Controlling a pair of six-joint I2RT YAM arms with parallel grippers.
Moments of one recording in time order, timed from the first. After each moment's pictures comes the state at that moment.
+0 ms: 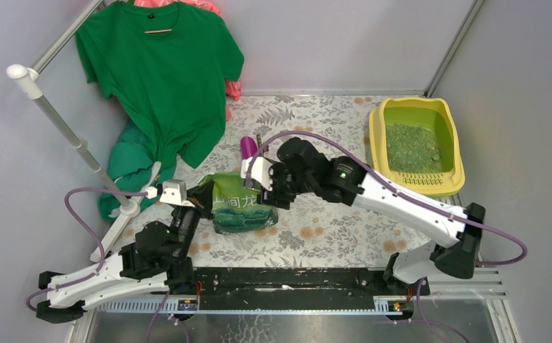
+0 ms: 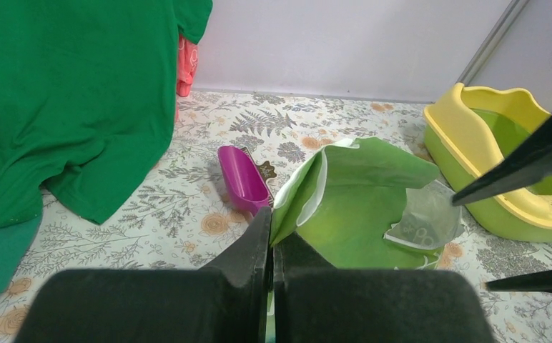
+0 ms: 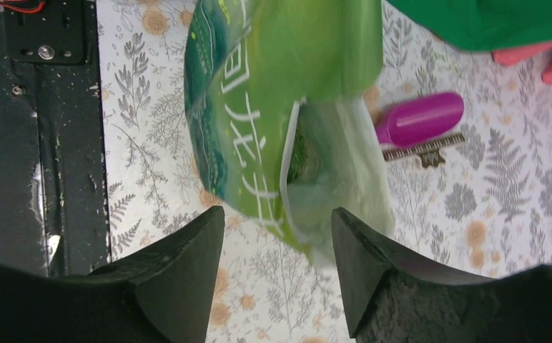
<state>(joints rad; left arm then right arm) -1.25 0.24 0.44 0.00 -1.02 -0.05 1.07 1.41 1.44 -0.69 -0.16 -0.47</state>
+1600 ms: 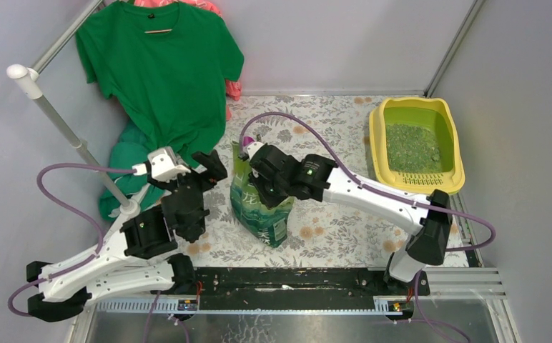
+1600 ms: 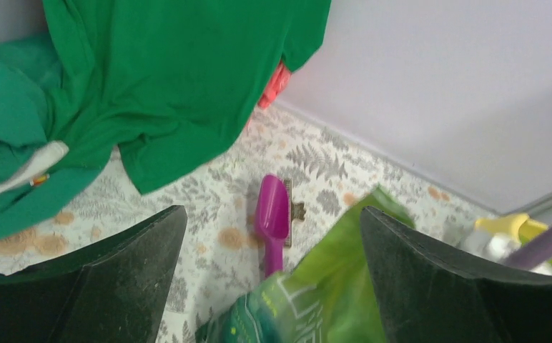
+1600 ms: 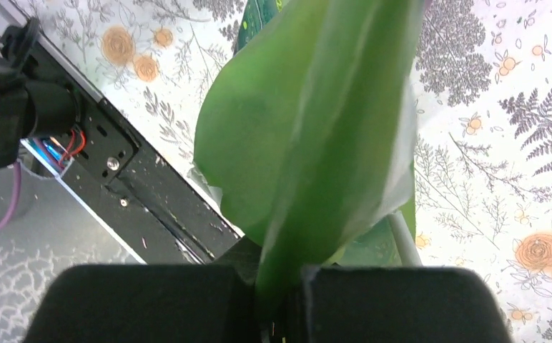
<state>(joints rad) -1.14 0.72 0.92 -0.32 -1.35 -0.52 1.12 1.64 1.58 -0.85 0.07 0.33</state>
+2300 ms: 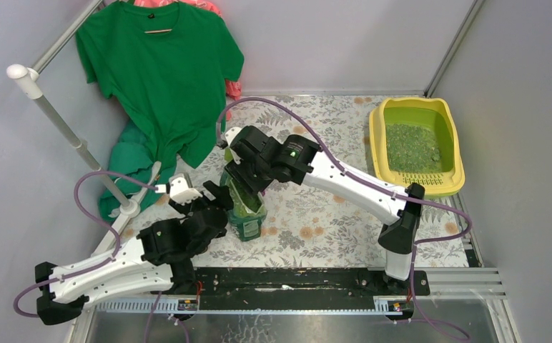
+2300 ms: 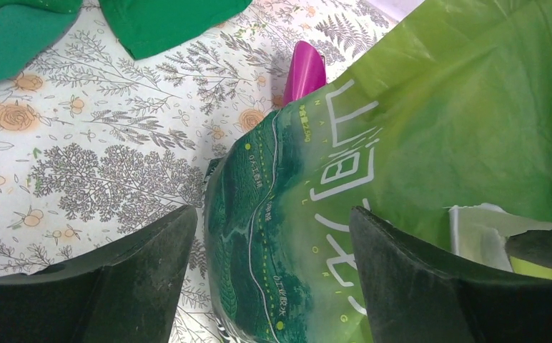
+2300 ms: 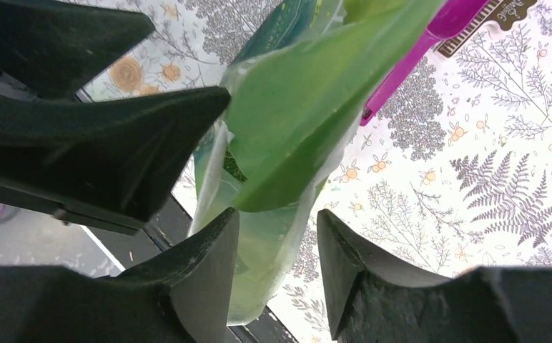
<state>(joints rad) -1.14 0.65 0.64 -0.72 -1.11 -1.12 1.12 1.86 2.02 -1.05 0.09 0.20</state>
